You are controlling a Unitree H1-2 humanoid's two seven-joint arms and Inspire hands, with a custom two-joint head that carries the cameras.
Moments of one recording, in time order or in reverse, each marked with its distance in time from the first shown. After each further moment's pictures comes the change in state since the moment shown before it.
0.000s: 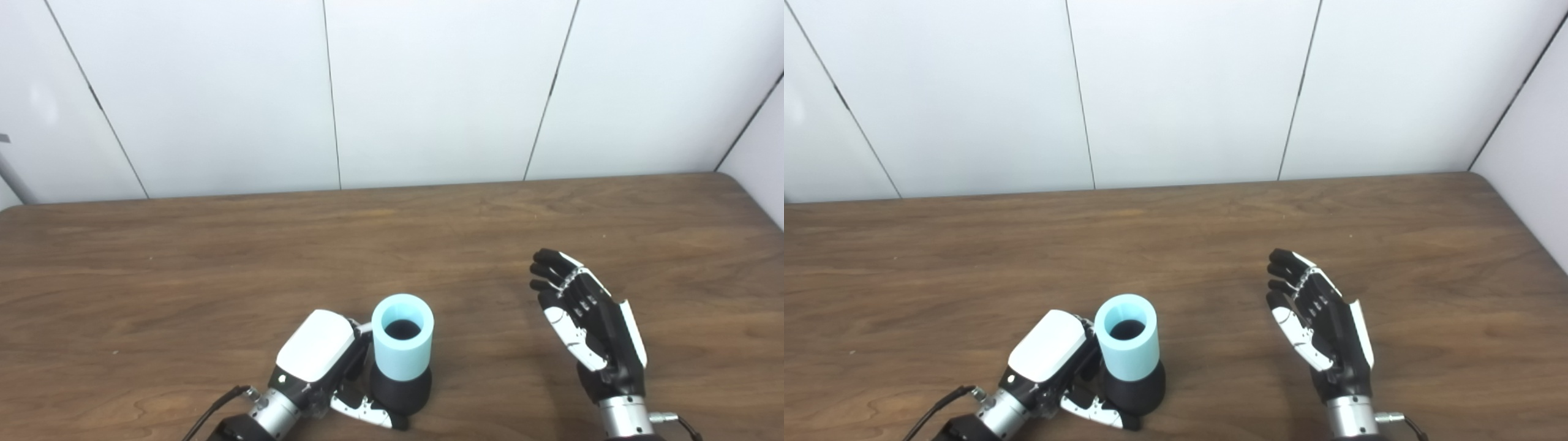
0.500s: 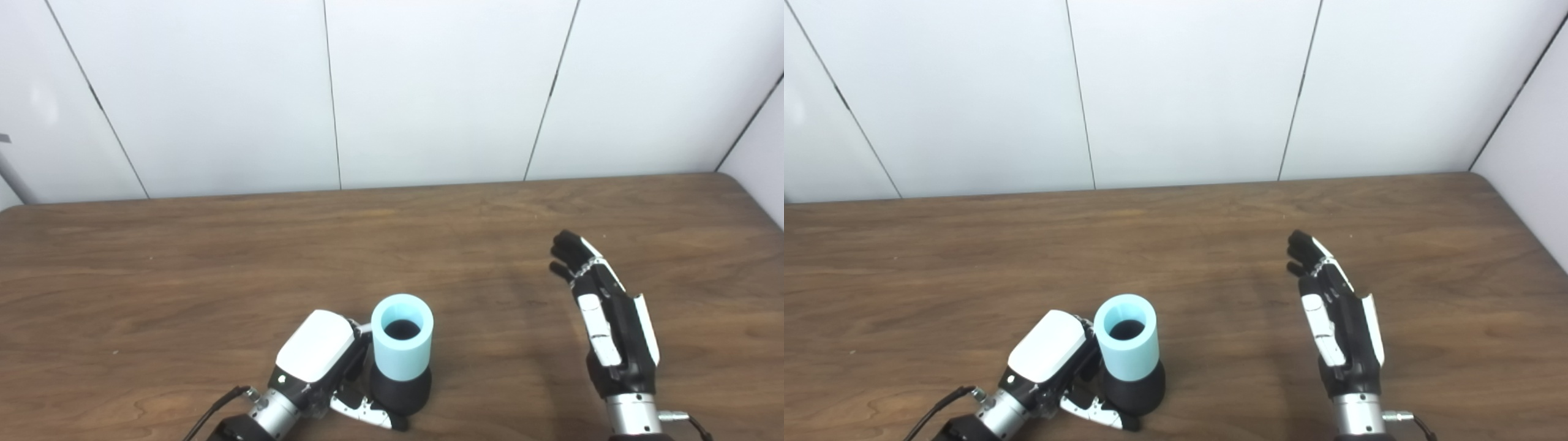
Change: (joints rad) left arm 0.000 0.001 -0.033 -0.004 0.135 0.006 0.041; right arm 0.002 0.007 -0.006 -0.027 0.002 0.001 -0.024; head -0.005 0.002
